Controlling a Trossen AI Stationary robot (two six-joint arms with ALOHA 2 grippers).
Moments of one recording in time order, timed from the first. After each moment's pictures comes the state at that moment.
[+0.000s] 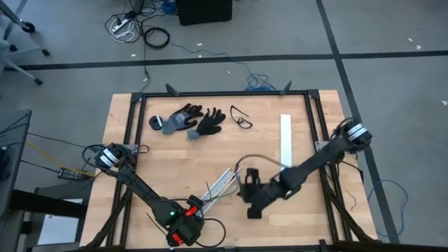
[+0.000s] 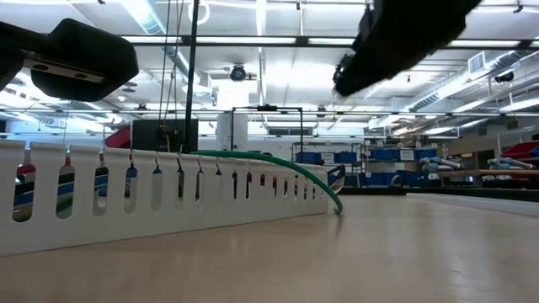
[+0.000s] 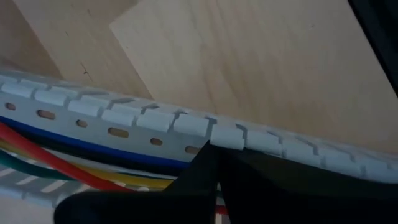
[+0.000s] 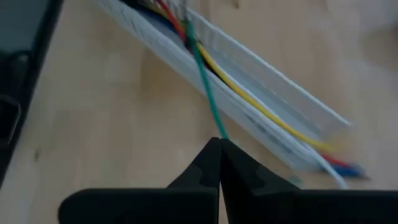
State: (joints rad) left arm -0.75 1.95 1.32 -0.70 -0.14 -0.19; right arm 0.53 1.70 1.11 -0.24 0.40 0.39
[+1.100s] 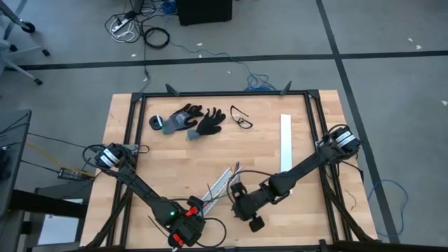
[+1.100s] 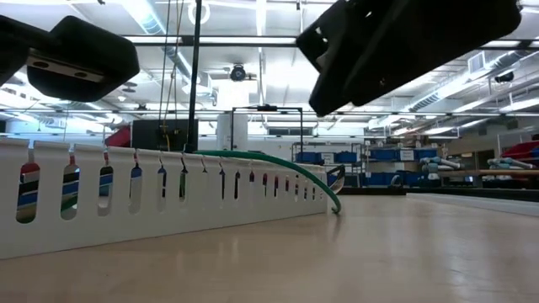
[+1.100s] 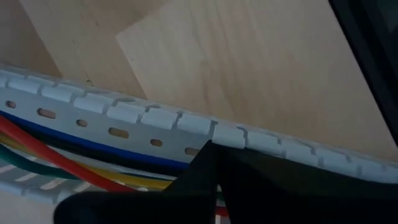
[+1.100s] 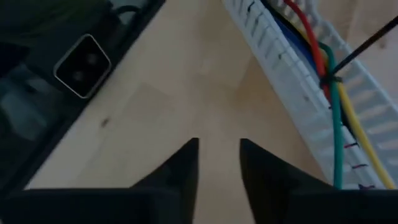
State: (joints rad) left arm -0.75 1.95 1.32 -0.66 -0.14 -0.25; right arm 0.53 1.88 1.21 -0.10 0.09 0.02
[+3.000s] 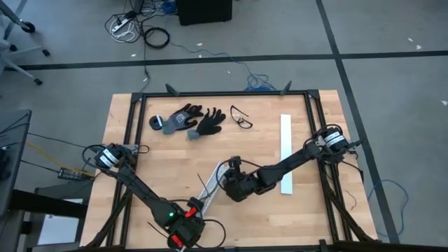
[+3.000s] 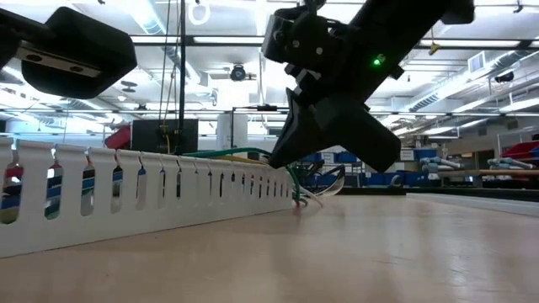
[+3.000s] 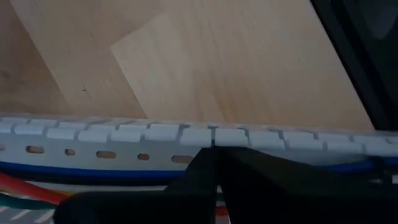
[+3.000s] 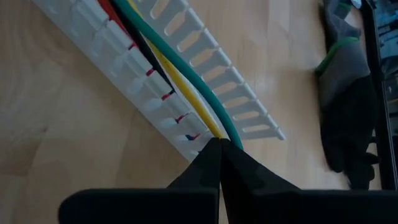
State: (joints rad) left arm -0.76 1.95 1.33 -0.64 -0.15 -0.25; right arm 0.40 1.97 1.25 -0.21 0.65 -0.17
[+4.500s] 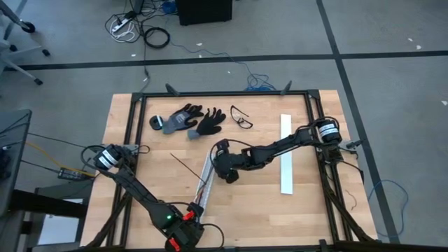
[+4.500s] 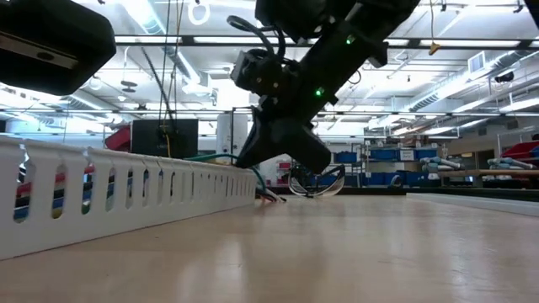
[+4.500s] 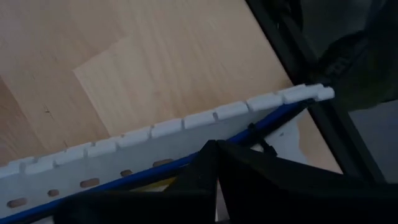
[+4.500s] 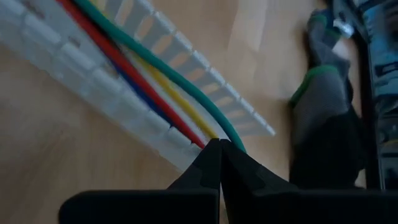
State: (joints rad) left arm -0.79 1.95 1.33 -0.58 -0.10 -0.26; right arm 0.16 2.00 1.24 -0.02 0.44 -0.49
